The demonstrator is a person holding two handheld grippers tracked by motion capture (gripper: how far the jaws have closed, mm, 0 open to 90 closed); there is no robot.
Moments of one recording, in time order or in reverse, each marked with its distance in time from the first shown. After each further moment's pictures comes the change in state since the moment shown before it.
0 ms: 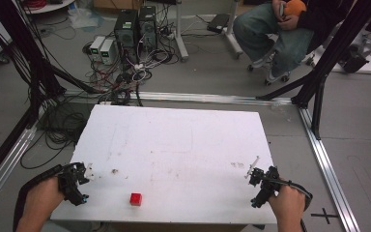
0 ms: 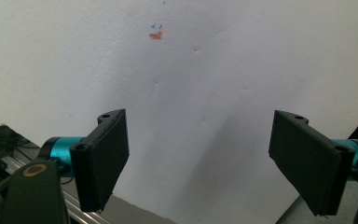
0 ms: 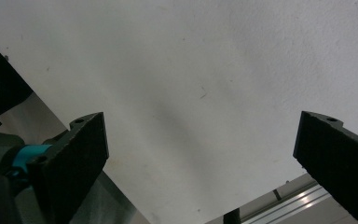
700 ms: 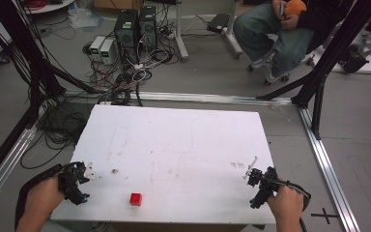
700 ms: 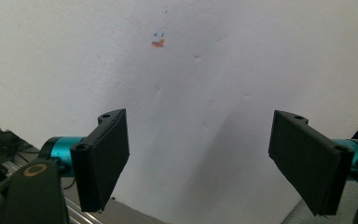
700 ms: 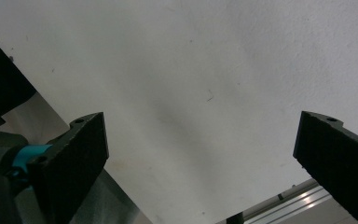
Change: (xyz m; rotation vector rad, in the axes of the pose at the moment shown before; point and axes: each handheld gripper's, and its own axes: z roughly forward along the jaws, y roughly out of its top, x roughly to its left) left arm 0.001 0.002 -0.002 -0.020 0.004 0.014; right arm 0.002 0.003 0.003 0.013 0.008 -0.005
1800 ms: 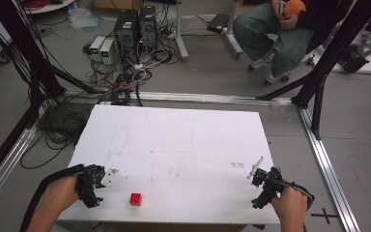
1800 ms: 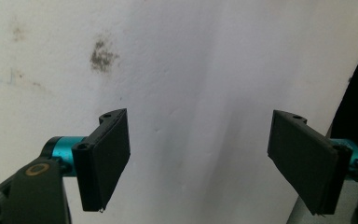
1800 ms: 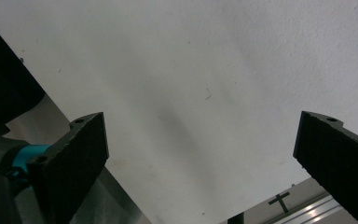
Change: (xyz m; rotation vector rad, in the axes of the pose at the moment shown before) left arm -0.023 0.046 0.001 -0.008 -0.054 0.256; right arm -0.002 -0.011 -0.006 -0.065 0.014 0.009
